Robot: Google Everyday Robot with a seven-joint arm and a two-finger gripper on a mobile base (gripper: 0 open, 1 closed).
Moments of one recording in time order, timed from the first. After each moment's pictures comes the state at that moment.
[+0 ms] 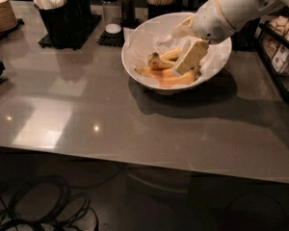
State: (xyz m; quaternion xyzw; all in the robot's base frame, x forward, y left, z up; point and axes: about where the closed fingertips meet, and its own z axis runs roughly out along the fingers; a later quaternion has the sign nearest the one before) arm 0.627 -0.089 0.925 -0.65 0.67 0.17 0.32
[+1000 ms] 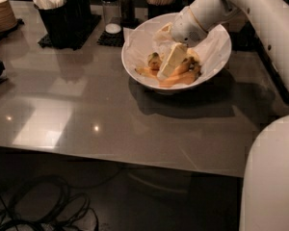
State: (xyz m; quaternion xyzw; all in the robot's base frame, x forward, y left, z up) arm 0.662 -0.047 0.889 -0.69 0.63 0.20 0.29
